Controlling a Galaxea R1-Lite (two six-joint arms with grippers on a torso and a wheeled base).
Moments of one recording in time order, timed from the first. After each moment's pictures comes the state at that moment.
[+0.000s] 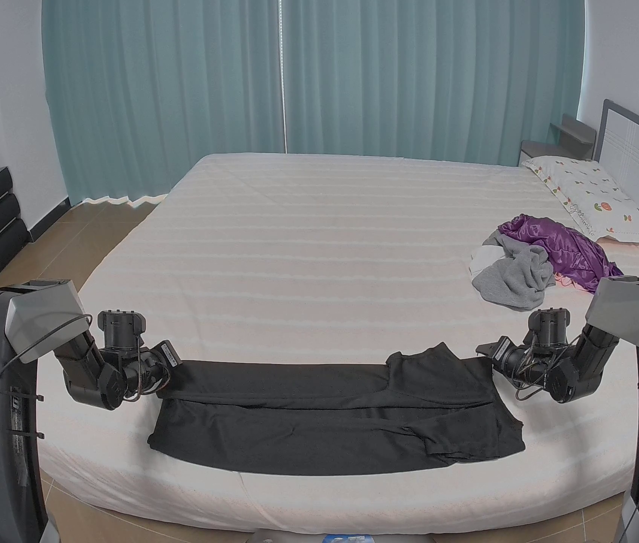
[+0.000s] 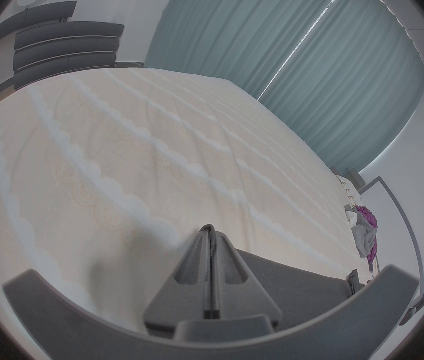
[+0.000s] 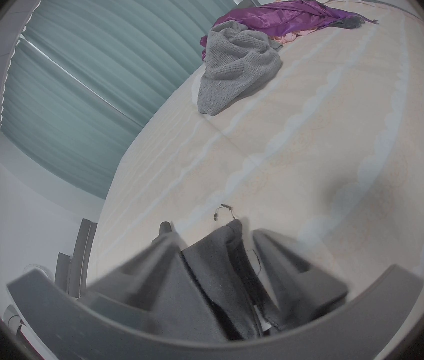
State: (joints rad) left arm 0.00 2.46 -0.93 -0.91 -0.08 -0.59; right arm 0.04 2.49 -0.90 -0.96 0.16 0.75
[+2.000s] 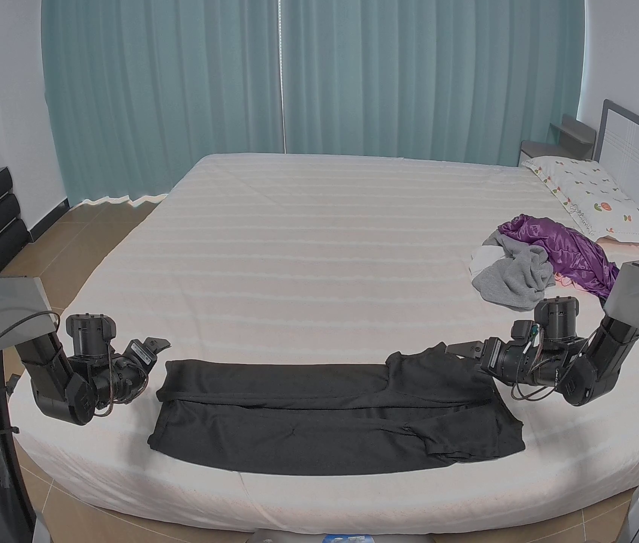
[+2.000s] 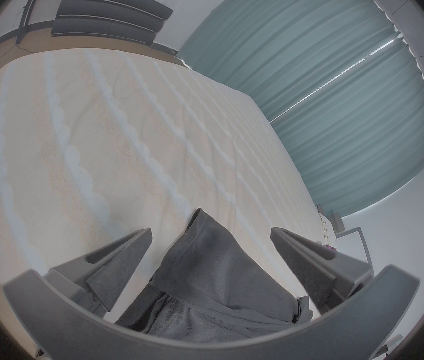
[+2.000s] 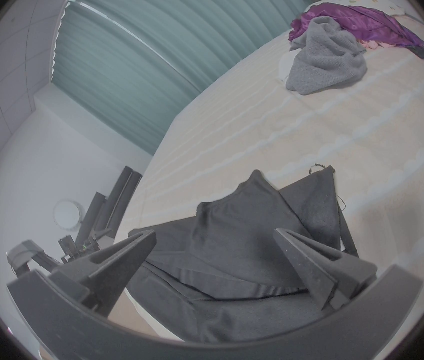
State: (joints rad) left arm 0.04 2.29 -0.65 -1.04 -0.13 -0.89; right arm 0.12 2.28 -0.72 -0.97 0.45 0.57
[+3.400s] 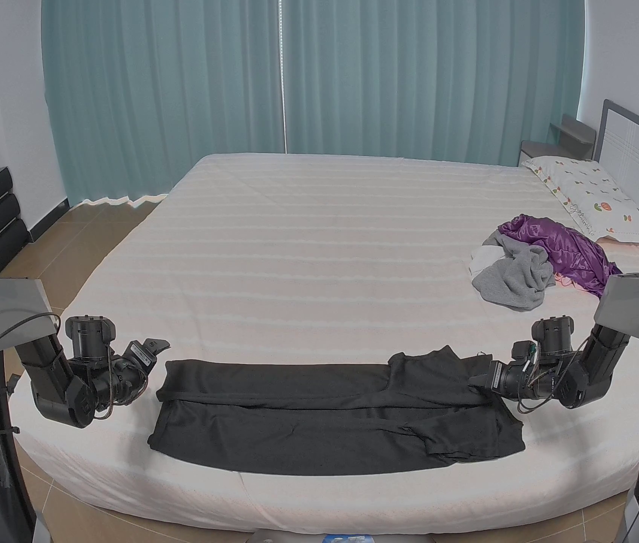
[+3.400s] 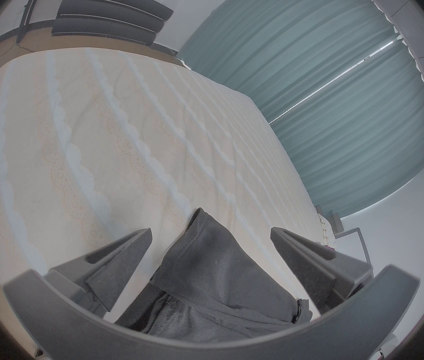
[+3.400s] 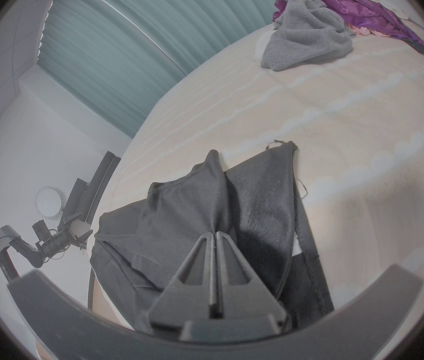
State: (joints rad) left arm 0.04 2.29 -0.63 -1.07 -0.14 -0.90; right arm 0.05 2.42 -0.79 -0.88 0.45 0.41
